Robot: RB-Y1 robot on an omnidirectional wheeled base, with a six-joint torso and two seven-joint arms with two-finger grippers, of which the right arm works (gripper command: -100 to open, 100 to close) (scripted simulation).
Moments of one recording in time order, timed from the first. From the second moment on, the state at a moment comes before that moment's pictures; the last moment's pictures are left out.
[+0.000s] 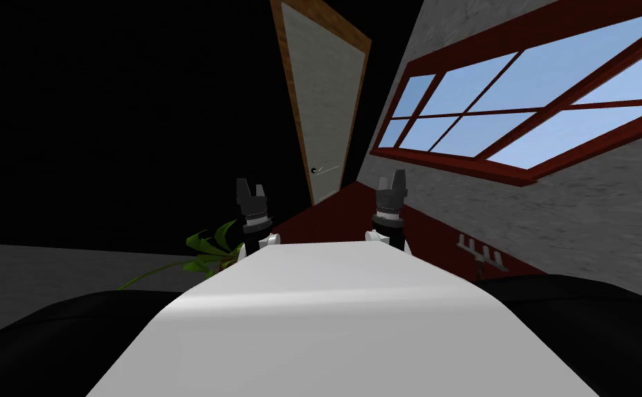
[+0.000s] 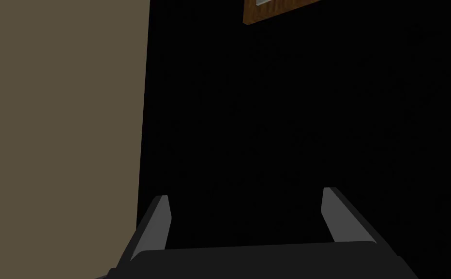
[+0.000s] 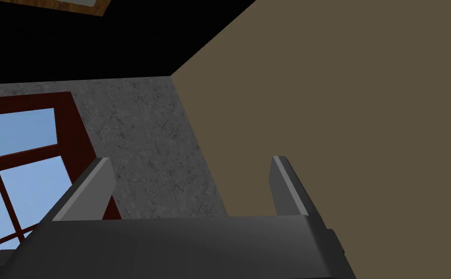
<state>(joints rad) 0.53 0.00 0.01 -2.32 0.05 -0.57 0.13</state>
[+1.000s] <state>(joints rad) 0.42 -0.05 0.04 -2.09 0.04 -0.60 0.09</state>
